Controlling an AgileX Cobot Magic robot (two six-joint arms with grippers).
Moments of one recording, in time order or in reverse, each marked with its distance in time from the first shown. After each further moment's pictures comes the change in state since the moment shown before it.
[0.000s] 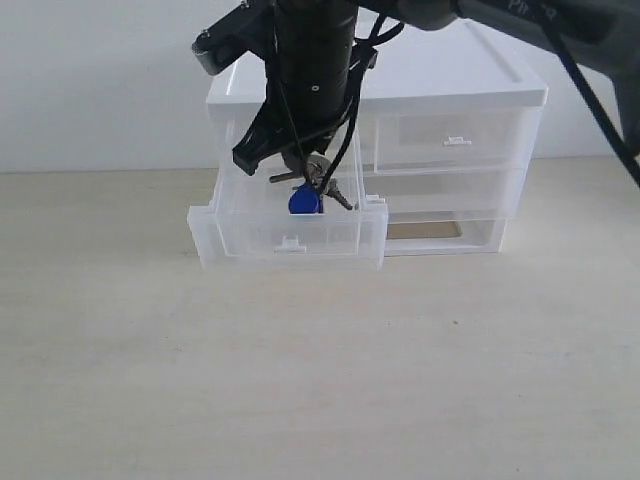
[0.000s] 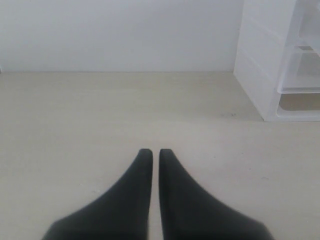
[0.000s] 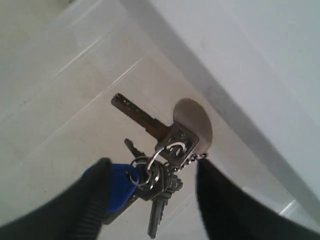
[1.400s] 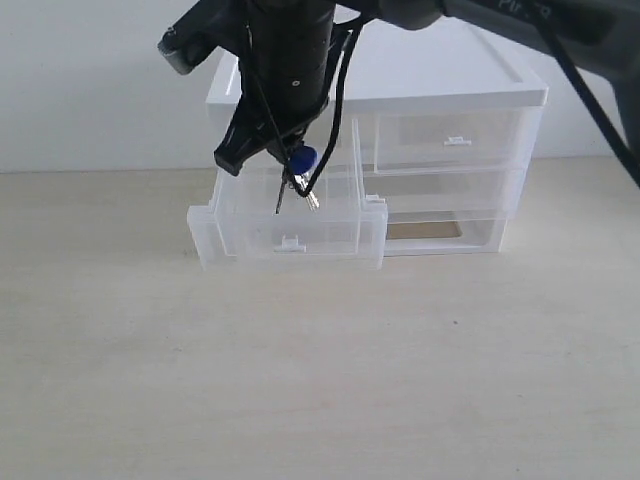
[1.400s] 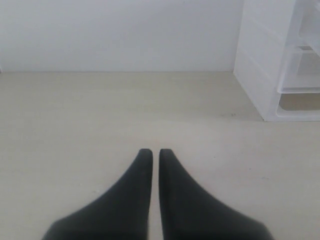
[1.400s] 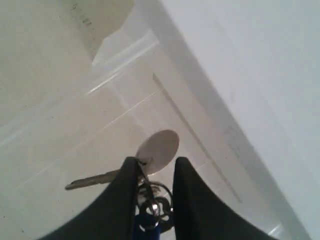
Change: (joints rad) left arm 0.000 0.000 0.000 0.000 0.000 0.000; right arm 0.052 -0.020 0.000 -0.053 -0.046 -0.068
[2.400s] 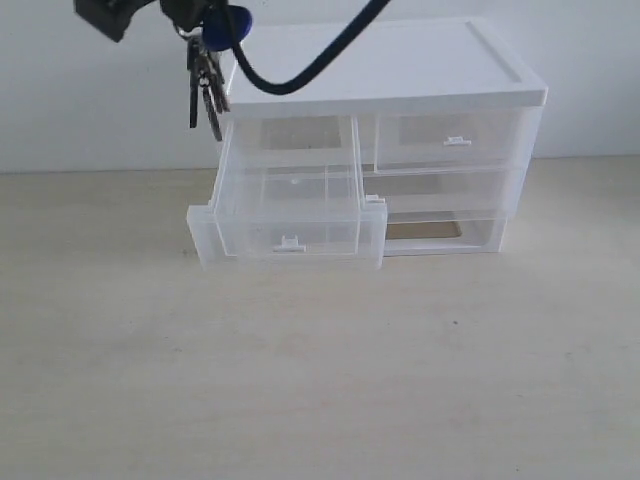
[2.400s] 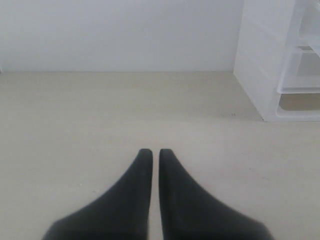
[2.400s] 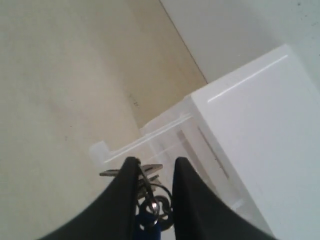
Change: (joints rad) left arm 0.000 0.000 0.000 0.000 0.000 0.000; right arm 0.242 -0.340 0.030 -0.028 0.055 0.009
